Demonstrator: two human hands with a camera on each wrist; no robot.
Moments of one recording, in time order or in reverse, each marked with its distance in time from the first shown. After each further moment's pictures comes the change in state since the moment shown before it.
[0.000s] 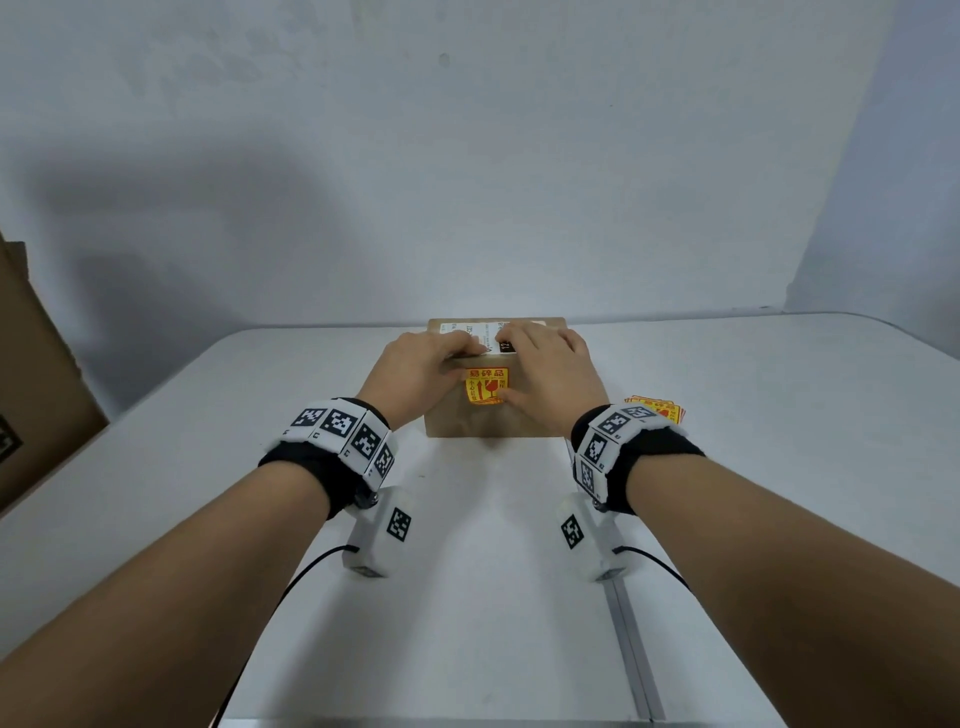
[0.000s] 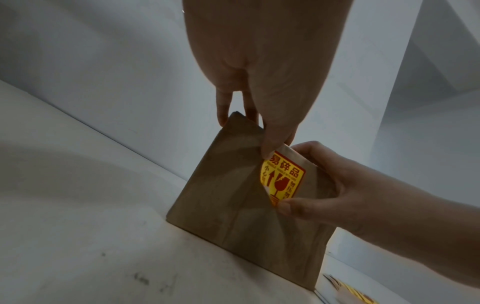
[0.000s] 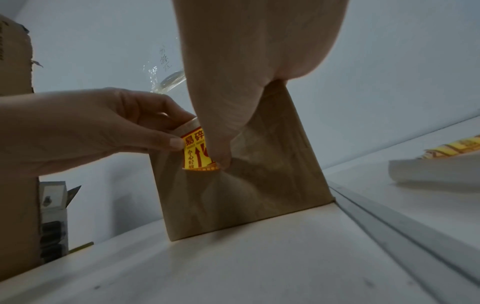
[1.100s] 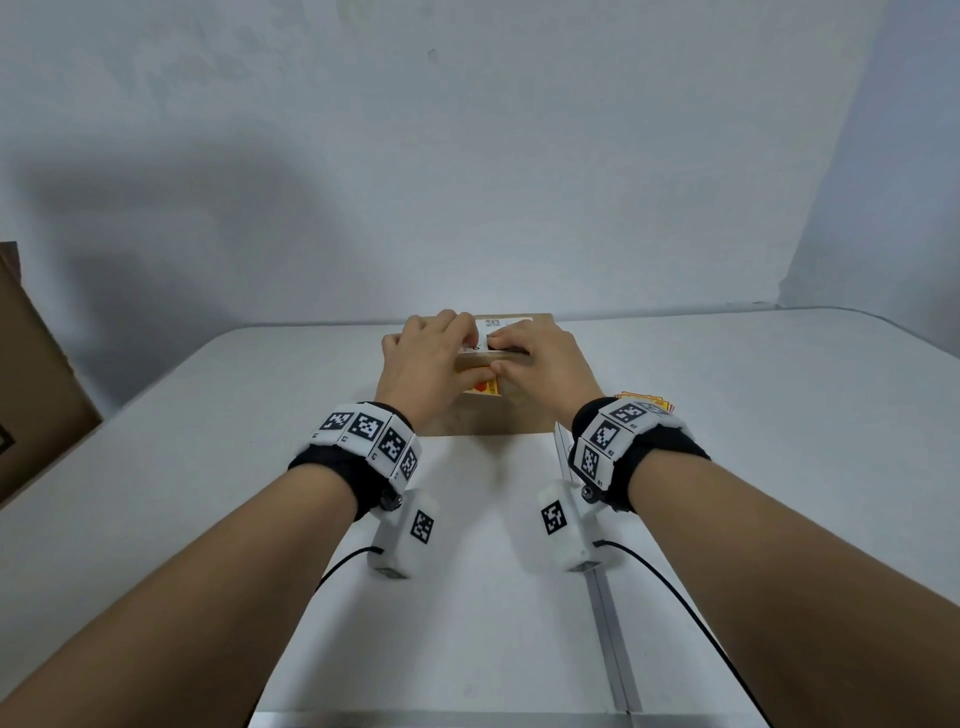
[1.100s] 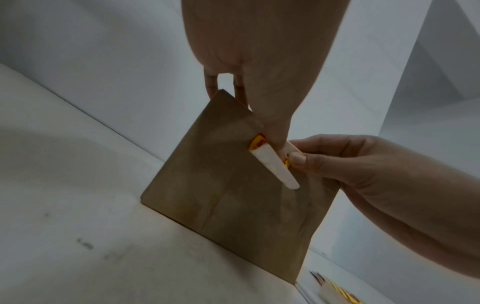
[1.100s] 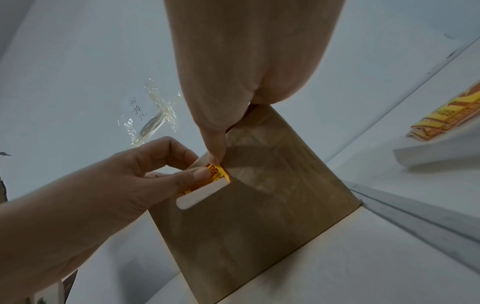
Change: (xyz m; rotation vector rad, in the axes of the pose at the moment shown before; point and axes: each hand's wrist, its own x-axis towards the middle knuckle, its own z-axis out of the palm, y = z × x) left_hand 0.005 0.015 0.025 0.228 0.154 0.032; right_hand 0.002 0.002 -0.016 0.609 0.001 0.157
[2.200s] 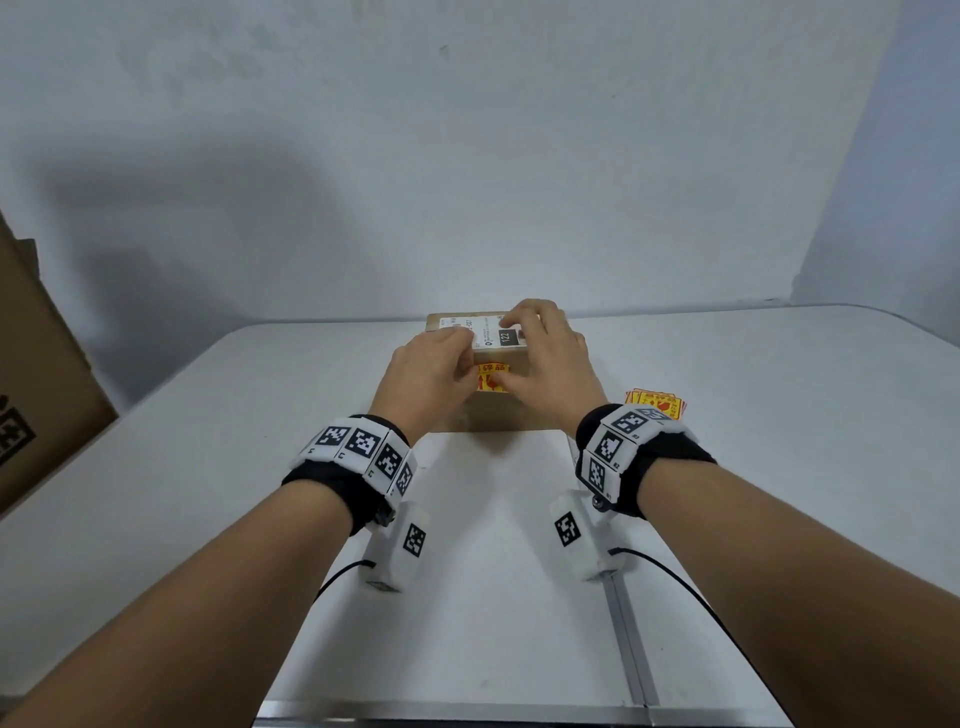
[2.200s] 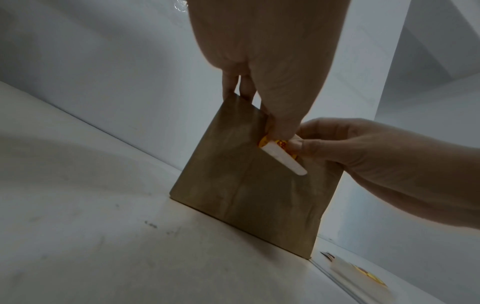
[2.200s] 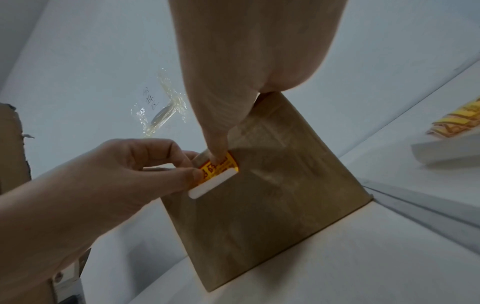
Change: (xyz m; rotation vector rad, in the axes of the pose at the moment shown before) left_hand -0.012 -0.010 -0.003 -0.018 0.015 0.034; right_hand -0.006 -0.001 0.014 -0.274 0.097 -0.108
